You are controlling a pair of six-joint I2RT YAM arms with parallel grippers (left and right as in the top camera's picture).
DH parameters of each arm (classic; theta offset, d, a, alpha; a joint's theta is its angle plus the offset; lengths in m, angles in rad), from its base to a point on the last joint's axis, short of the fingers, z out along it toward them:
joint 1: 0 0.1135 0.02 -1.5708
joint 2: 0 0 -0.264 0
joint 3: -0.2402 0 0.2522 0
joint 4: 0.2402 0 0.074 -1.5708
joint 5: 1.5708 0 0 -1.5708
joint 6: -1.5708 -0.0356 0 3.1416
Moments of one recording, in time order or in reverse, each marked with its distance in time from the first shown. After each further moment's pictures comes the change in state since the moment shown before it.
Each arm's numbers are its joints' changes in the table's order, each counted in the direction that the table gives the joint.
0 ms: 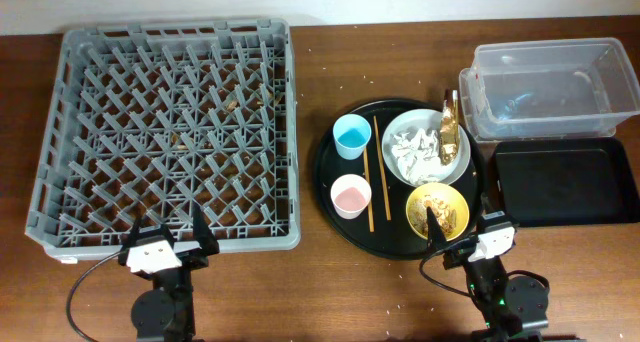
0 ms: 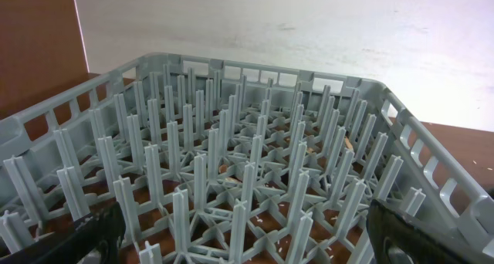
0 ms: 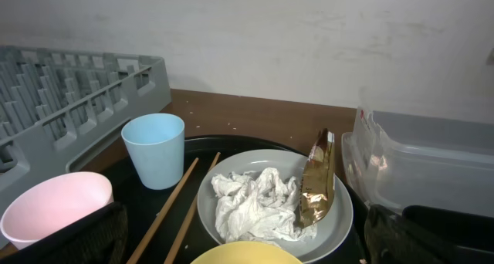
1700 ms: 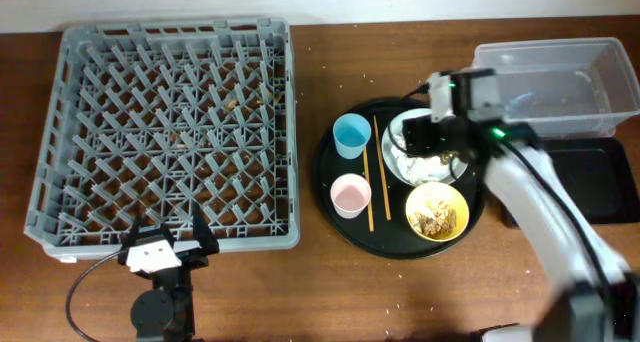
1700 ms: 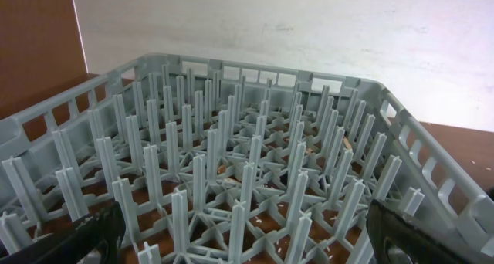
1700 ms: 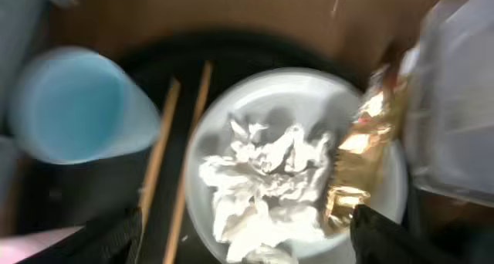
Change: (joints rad) left arm 0.000 -0.003 0.000 -0.002 0.003 0.000; right arm 0.059 1.555 -1.193 0.547 0.046 0.003
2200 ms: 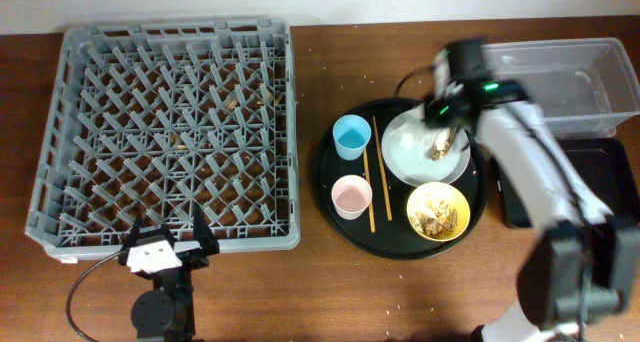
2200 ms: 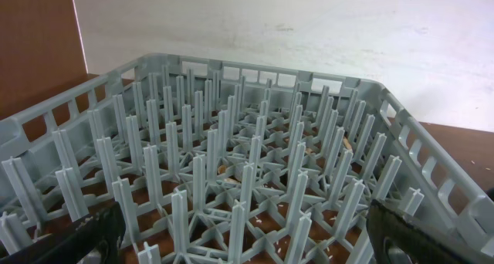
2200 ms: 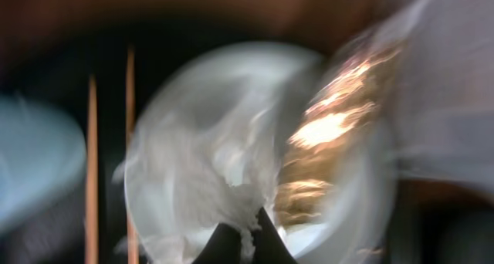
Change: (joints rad) left arm 0.000 0.001 0.000 0.002 0.000 0.000; right arm -0.083 0.192 -0.310 0.169 0.134 -0.129
